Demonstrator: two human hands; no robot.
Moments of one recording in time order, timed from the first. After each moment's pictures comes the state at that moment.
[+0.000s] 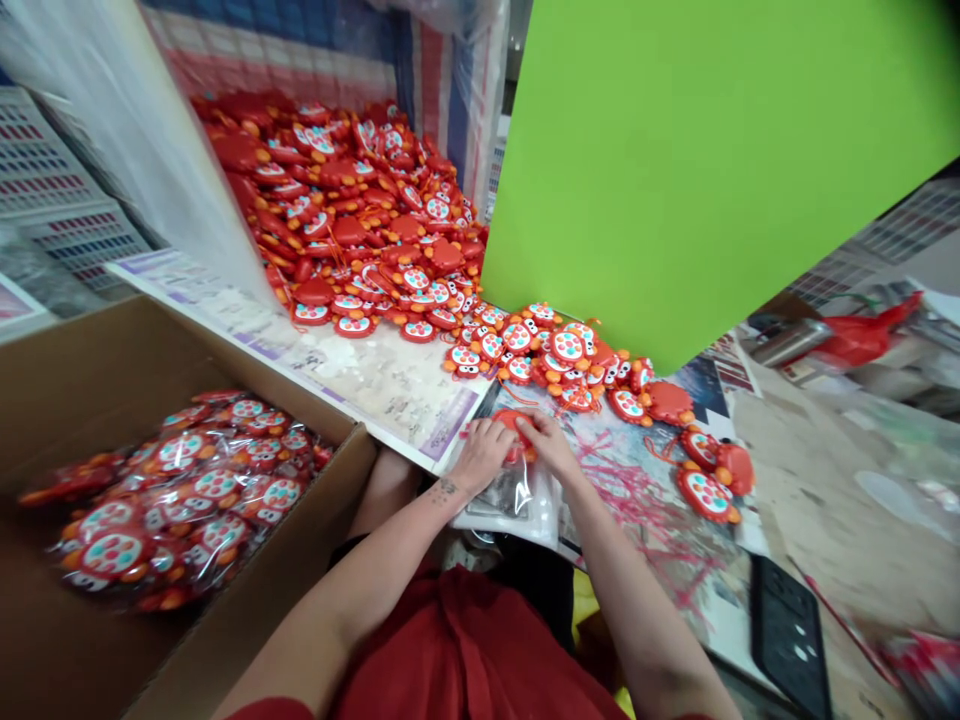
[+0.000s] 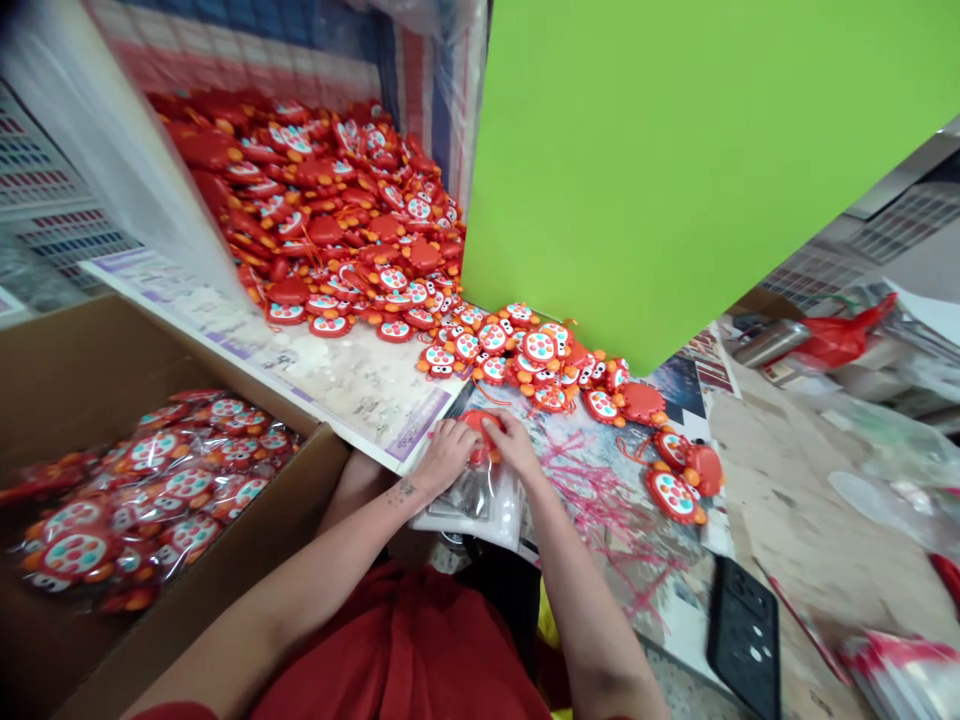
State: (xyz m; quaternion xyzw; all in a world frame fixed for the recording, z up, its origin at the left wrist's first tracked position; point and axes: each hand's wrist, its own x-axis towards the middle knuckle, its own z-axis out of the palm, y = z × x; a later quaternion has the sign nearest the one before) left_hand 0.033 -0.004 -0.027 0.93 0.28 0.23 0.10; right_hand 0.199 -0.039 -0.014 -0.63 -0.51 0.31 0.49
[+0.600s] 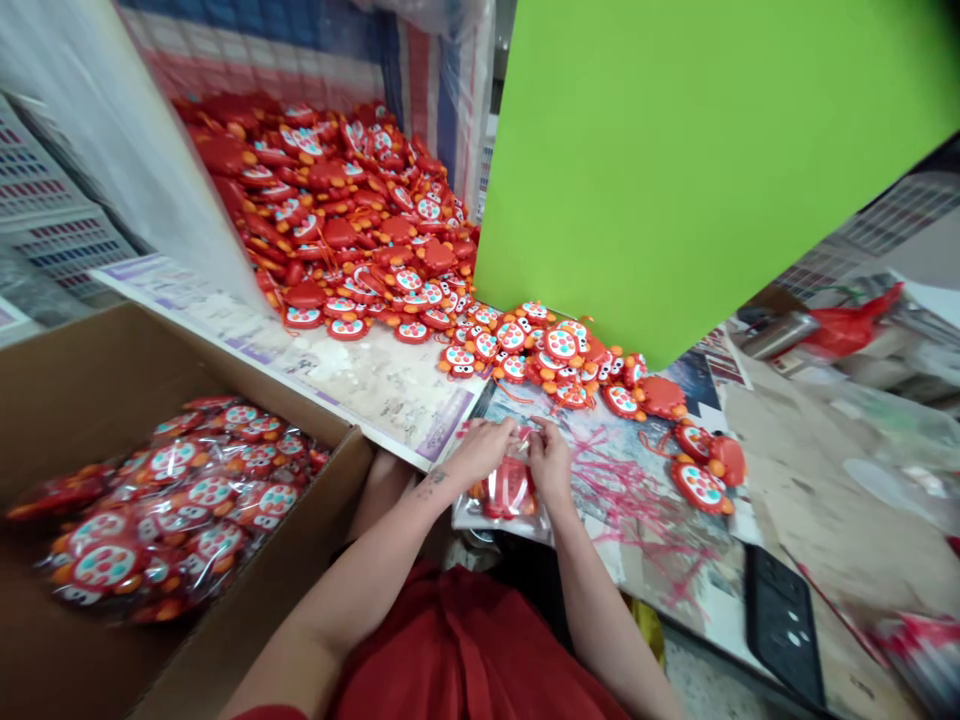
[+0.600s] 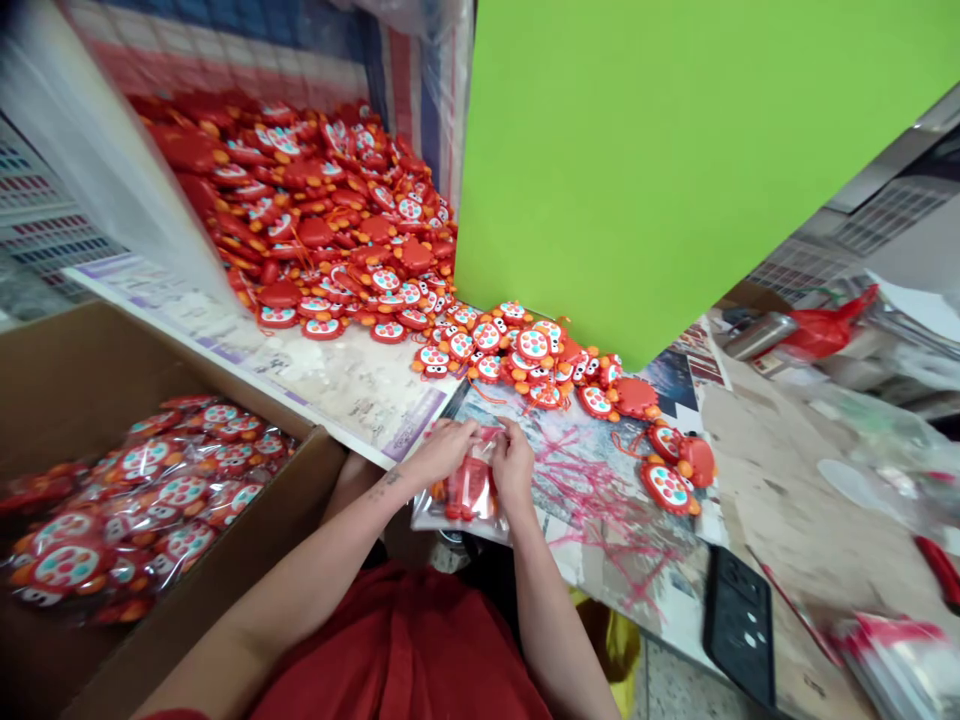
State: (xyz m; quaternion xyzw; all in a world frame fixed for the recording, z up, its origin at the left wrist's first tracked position) left_hand 0.034 0.004 0.014 0.92 0.27 0.14 0.25; right_hand 0.171 -0.076 -0.024 -0.75 -0.44 0.09 0.49
